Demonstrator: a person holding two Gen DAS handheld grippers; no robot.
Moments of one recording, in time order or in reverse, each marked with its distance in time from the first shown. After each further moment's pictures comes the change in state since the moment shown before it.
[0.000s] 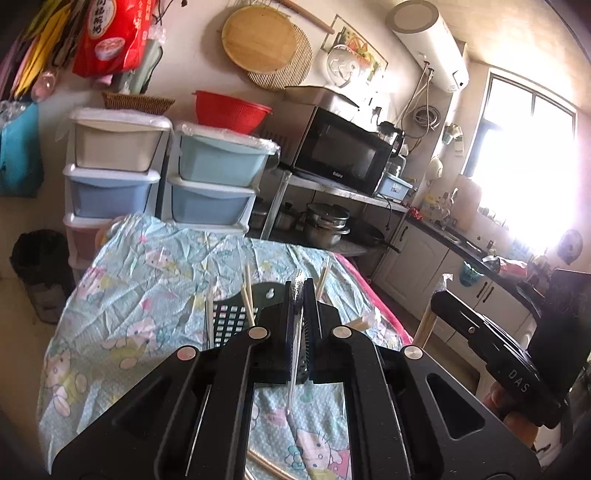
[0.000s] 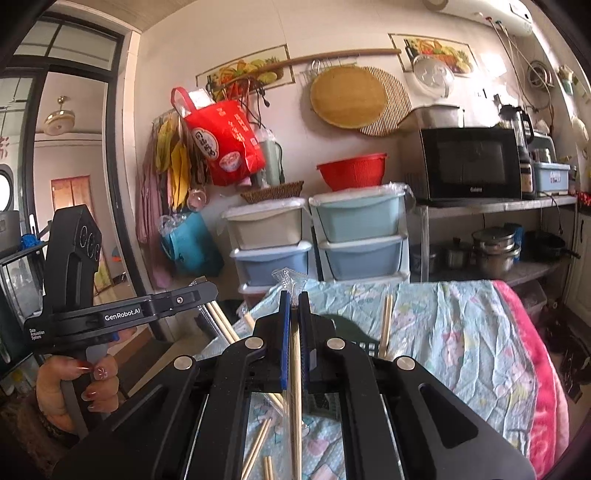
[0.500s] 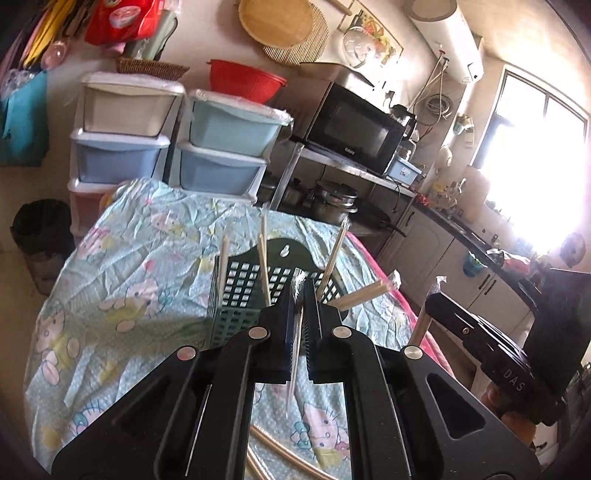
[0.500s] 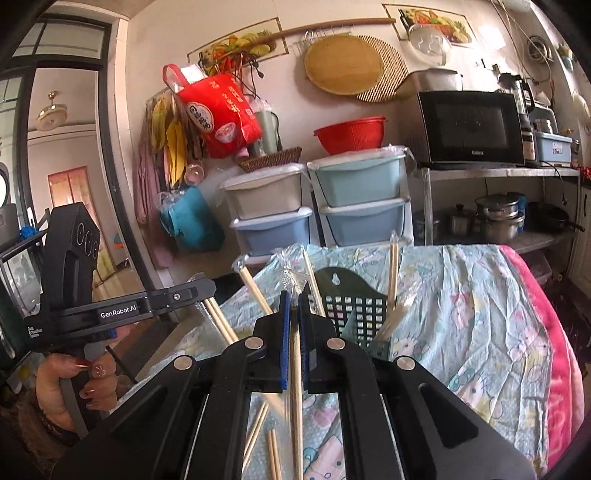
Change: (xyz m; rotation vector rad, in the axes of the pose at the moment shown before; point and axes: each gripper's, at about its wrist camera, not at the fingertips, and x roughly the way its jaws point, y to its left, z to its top) left arm 0.012 0.020 -0.035 -0.052 0.075 0.011; right arm 0.016 -0.006 -0.035 0.043 0.111 0.011
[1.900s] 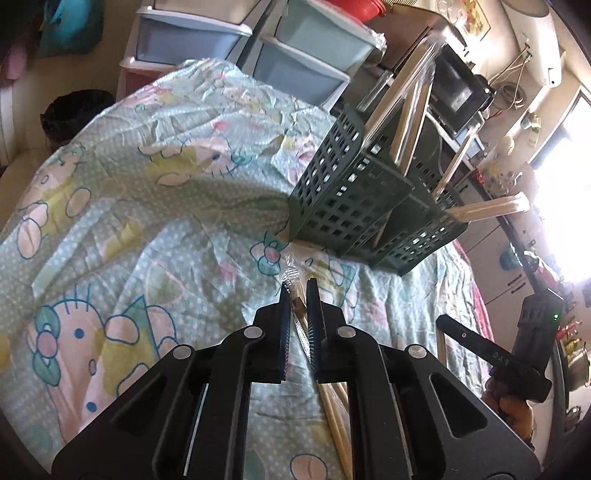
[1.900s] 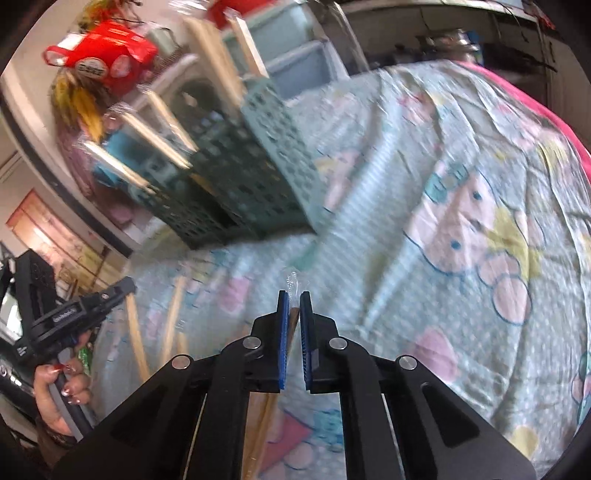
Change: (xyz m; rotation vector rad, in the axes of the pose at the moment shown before) left arm 0.054 0.098 -0.105 -0.239 0.246 0.125; right arm 0.070 -0.096 -0.131 0.347 0.418 -0.052
